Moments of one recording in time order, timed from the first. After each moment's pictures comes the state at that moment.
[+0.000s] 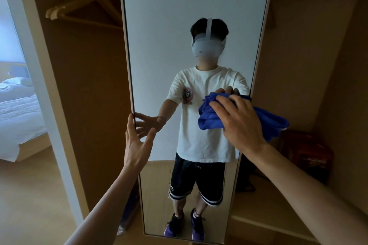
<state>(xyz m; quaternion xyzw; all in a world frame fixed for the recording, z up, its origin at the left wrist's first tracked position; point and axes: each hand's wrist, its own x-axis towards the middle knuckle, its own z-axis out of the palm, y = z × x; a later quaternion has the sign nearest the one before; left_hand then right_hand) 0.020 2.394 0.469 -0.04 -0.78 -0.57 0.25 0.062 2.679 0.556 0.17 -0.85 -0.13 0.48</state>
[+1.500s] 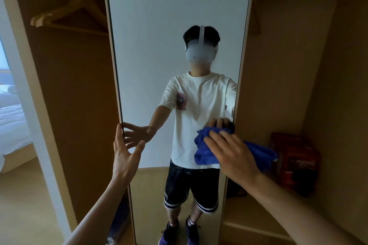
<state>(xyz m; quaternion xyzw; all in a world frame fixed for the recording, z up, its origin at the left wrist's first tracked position) 0.016 2.394 0.455 -0.05 -0.78 -0.57 0.25 0.072 2.708 0.481 0.21 -0.86 -0.16 0.45</state>
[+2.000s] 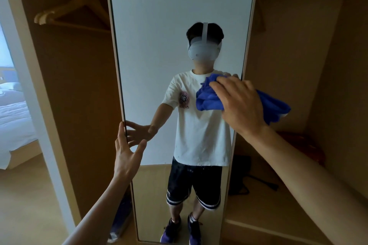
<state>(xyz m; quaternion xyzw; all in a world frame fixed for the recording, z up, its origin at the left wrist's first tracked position) 0.018 2.391 0.453 -0.06 -0.79 -0.56 0.25 0.063 2.698 0.609 0.14 -0.83 -0.14 0.52</state>
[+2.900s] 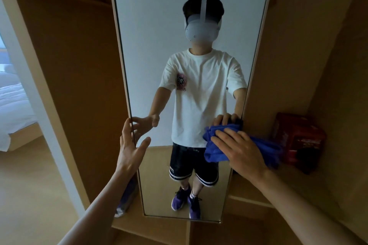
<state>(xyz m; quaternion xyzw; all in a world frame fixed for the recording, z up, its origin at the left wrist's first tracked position) 0.026 2.374 0.420 -0.08 -0.80 -0.57 0.18 0.072 2.718 0.427 0.22 -0.87 -0.18 0.40</state>
